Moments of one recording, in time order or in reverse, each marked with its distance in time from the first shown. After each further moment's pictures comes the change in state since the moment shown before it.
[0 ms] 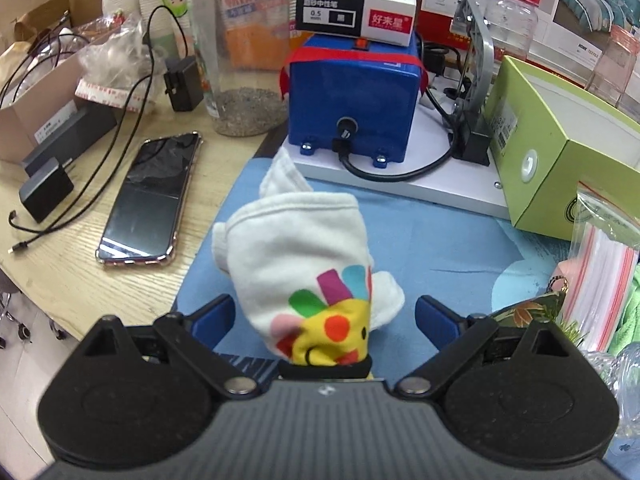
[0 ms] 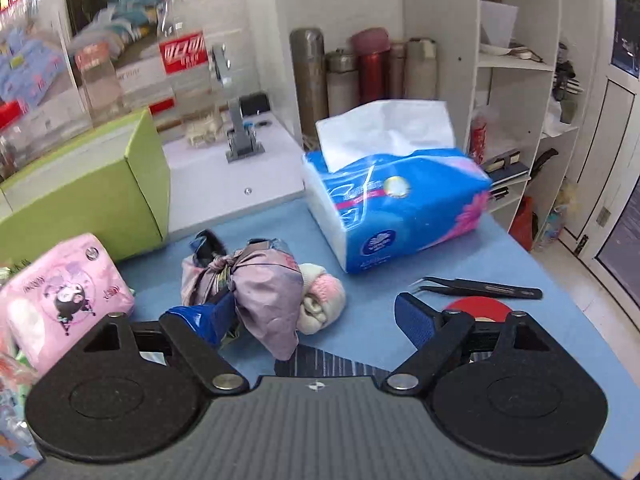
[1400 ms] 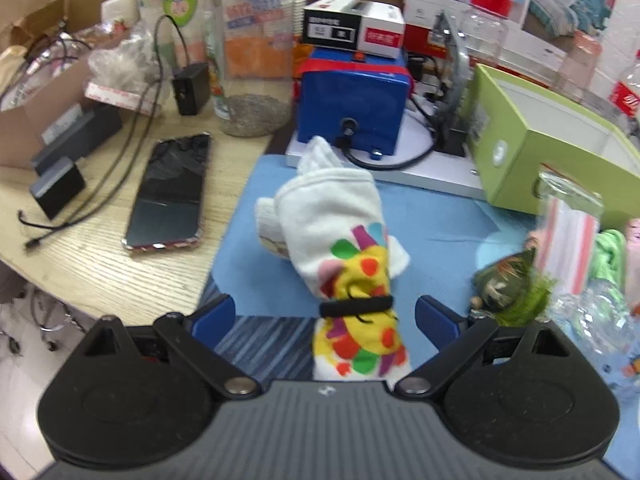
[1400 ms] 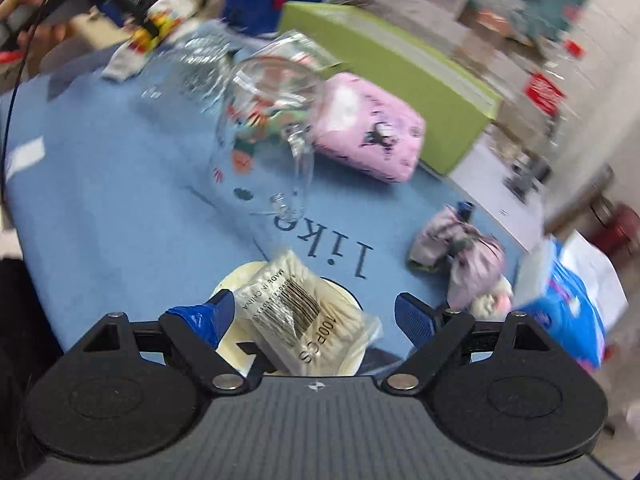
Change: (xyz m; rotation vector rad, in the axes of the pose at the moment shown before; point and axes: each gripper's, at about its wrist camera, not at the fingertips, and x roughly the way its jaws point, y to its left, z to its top) left arm -0.039 0.031 -0.020 0.036 -0.012 -0.104; right arm -0.061 0.056 -0.061 -1.064 0.131 0.488
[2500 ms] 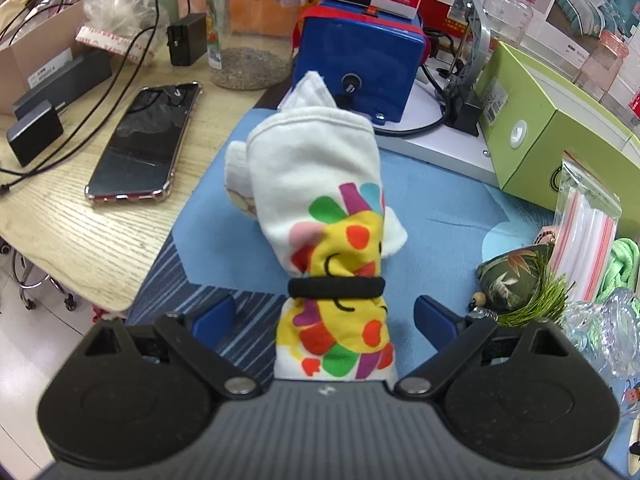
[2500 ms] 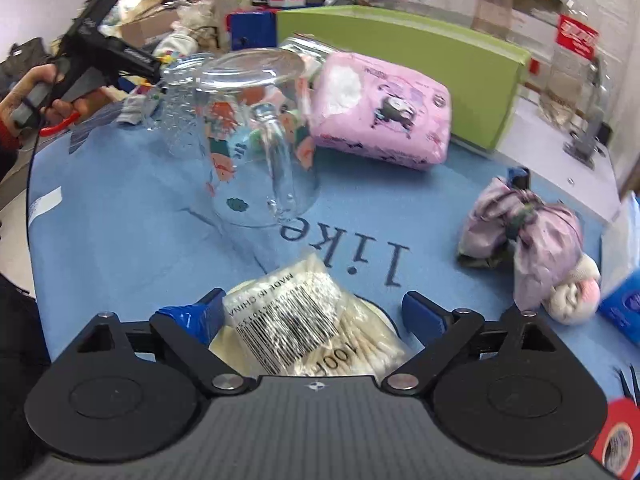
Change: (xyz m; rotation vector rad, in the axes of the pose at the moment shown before) left arm 0.038 -0.008 -0.009 -0.092 0.050 0.008; right arm 0.034 -0.038 -0.031 0.199 -0.117 0.208
